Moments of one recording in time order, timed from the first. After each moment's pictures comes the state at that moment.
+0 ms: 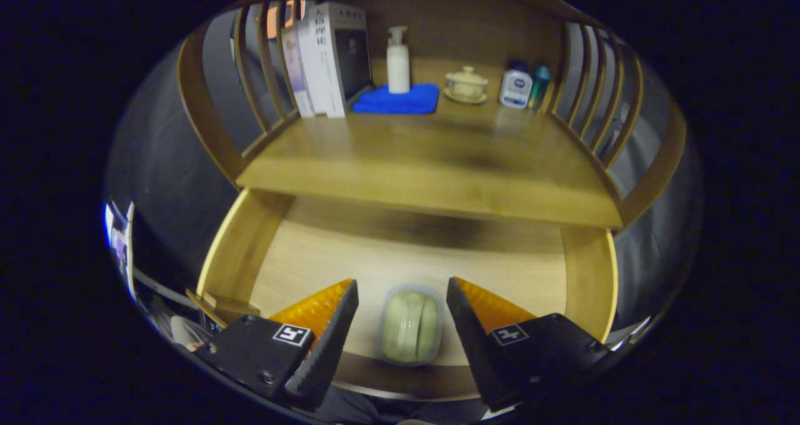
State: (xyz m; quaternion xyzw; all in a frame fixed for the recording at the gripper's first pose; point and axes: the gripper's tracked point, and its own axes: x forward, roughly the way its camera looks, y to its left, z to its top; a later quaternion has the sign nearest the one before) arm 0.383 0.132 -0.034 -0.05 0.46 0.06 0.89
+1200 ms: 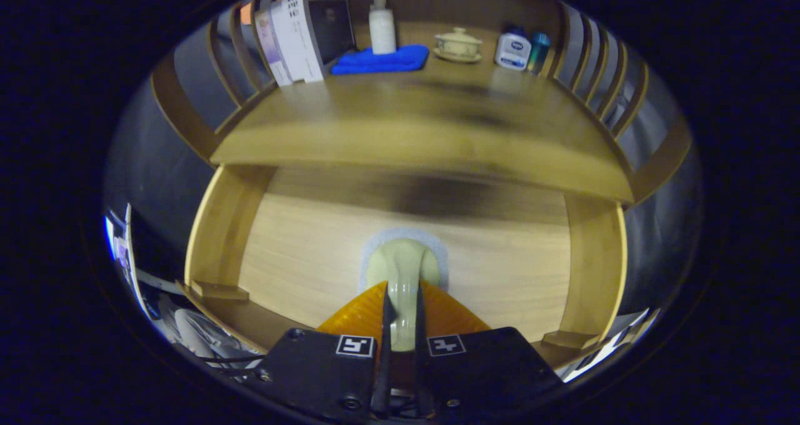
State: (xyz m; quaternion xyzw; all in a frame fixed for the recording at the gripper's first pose) arm 0.381 0.115 -0.027 -0.04 0.49 0.05 0.87
